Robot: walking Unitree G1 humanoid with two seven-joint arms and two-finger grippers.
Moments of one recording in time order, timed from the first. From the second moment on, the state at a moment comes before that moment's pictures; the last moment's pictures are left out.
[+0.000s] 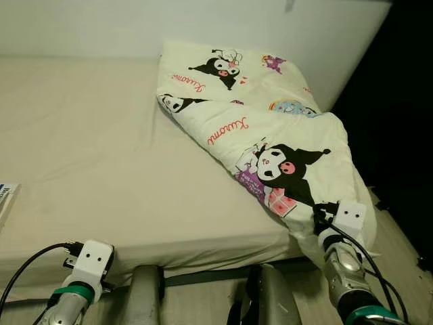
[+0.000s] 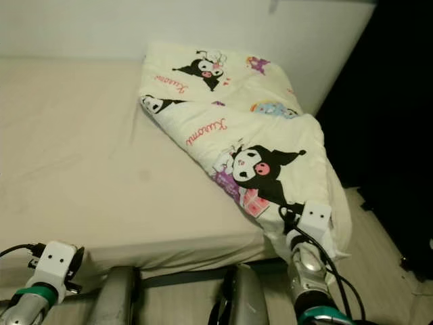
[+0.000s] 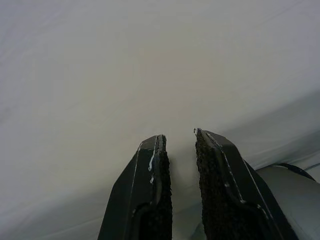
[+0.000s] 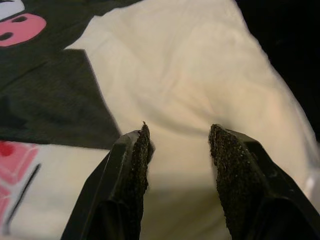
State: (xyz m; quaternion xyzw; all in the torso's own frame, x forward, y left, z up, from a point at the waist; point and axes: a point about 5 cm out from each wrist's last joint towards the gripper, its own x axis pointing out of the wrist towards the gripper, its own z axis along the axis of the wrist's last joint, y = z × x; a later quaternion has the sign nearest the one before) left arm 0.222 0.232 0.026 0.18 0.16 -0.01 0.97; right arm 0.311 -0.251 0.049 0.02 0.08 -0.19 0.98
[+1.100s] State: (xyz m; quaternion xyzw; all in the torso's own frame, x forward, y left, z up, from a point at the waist) left arm 0.223 0.231 0.038 0.18 0.13 -0.01 0.97; right arm 0.344 -0.163 0.076 -0.04 0.10 0.24 0.97
